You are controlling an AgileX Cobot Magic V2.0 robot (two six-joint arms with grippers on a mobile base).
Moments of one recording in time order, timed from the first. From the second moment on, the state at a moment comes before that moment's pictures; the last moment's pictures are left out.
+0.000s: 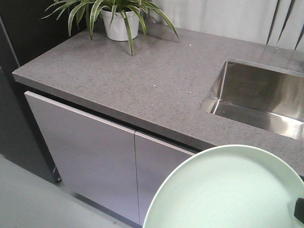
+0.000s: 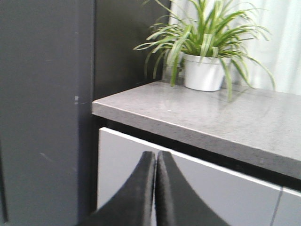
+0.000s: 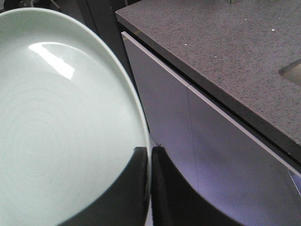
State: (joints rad) left arm 0.03 -0.01 0.03 -0.06 0.04 -0.01; right arm 0.20 0.35 -0.70 0.56 0.95 -0.31
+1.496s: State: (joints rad) left arm 0.03 -0.01 0.03 -0.06 0.04 -0.01; right arm 0.20 0.35 -0.70 0.56 0.95 -0.31
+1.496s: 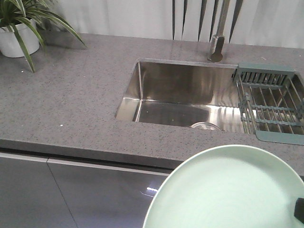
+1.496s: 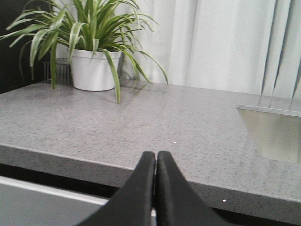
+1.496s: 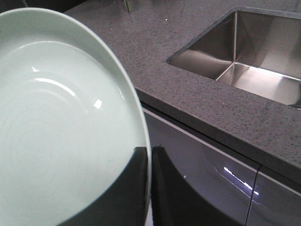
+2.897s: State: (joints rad) left arm 0.03 -0.01 0.03 -0.06 0.04 -0.01; right arm 0.20 0.35 -0.70 0.56 0.95 -0.31
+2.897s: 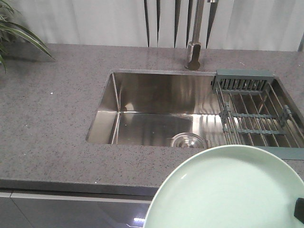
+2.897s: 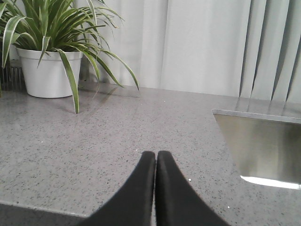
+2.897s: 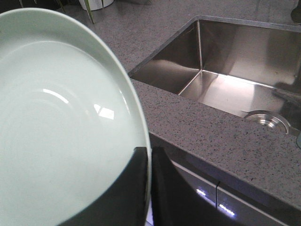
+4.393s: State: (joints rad) left arm 0.03 -0.01 0.03 -0.06 0.04 -0.01; right arm 0.20 0.35 -0.70 0.56 0.95 -0.31
